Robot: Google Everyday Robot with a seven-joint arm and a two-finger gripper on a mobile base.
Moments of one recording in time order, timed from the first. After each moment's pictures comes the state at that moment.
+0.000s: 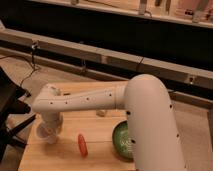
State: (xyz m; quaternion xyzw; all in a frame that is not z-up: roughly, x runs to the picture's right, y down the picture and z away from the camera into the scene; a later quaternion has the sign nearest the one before) arm -0.259 0.220 0.760 -0.19 -0.34 -0.70 0.61
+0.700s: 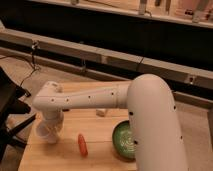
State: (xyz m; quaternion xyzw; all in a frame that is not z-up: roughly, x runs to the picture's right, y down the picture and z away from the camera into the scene) arm -0.254 0.205 0.754 -0.18 -0.34 -0.70 0.60
